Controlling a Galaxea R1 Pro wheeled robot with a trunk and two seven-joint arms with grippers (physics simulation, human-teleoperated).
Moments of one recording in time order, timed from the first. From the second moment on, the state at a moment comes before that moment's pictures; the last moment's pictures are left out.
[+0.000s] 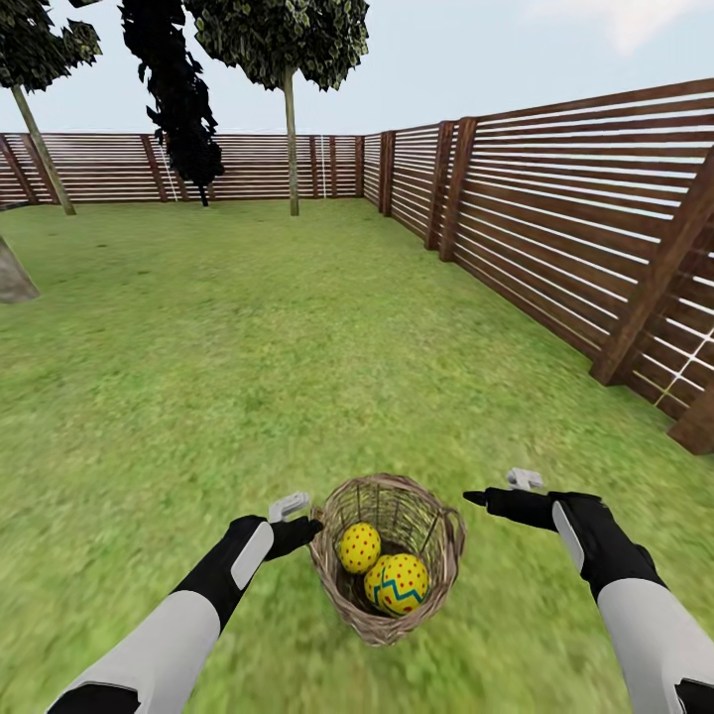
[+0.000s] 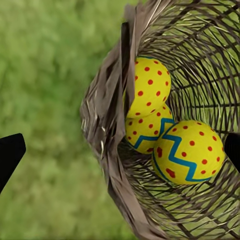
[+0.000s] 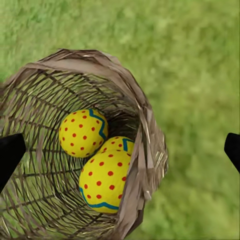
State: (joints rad) left arm -0.73 -0.10 -0.07 -0.55 0.51 0.53 0.11; right arm -0.74 -0.18 -0.22 -0.70 0.01 0.62 0.58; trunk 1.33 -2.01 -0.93
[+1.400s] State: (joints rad) left arm -0.99 -0.13 -0.08 -0.43 0.52 0.88 0.55; right arm -0.80 -0.25 -0.20 -0.71 0.00 0.67 0.89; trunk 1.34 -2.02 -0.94
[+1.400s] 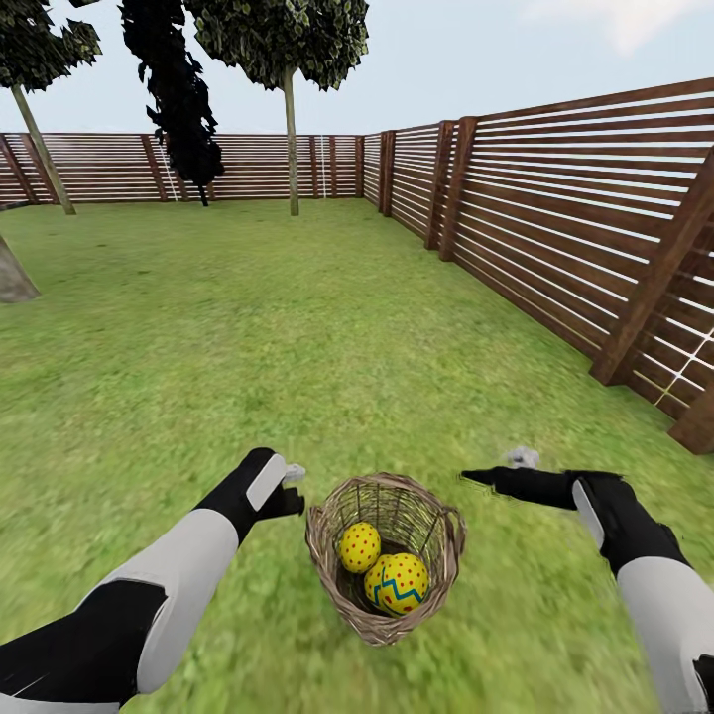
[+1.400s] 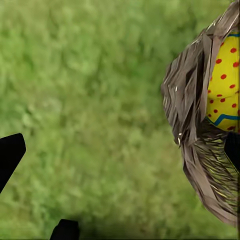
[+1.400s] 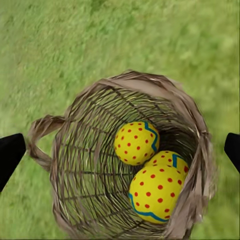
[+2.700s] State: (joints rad) left arm -0.98 -0.13 -0.08 -0.43 0.52 0.85 0.53; right arm -0.80 -0.25 -0.32 -0.72 0.01 0.67 0.92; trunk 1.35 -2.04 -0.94
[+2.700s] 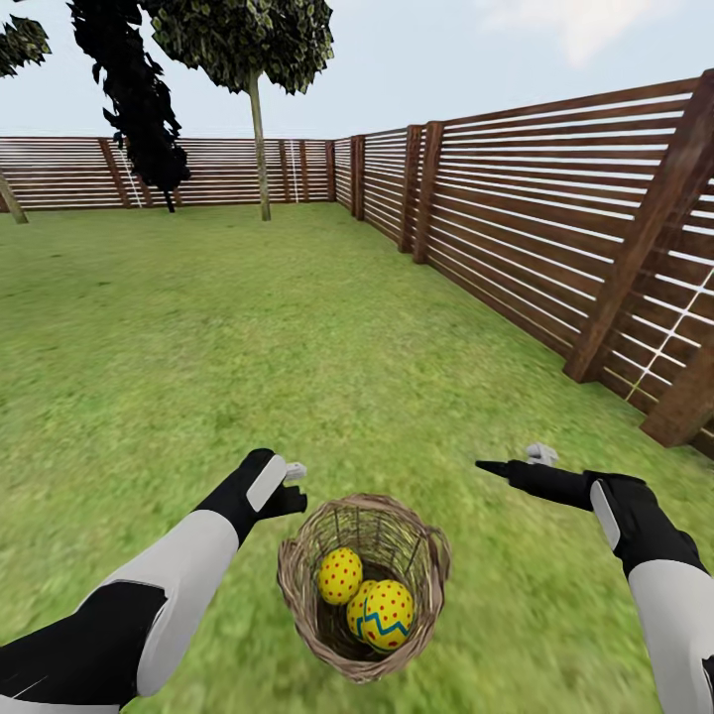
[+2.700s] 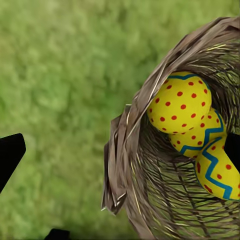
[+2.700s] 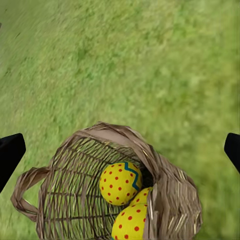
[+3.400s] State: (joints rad) left arm -0.98 -0.14 -0.08 -0.43 0.52 0.85 0.52; right arm -0.80 -0.25 -0.32 -0.72 0.01 0.67 0.92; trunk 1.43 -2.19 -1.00
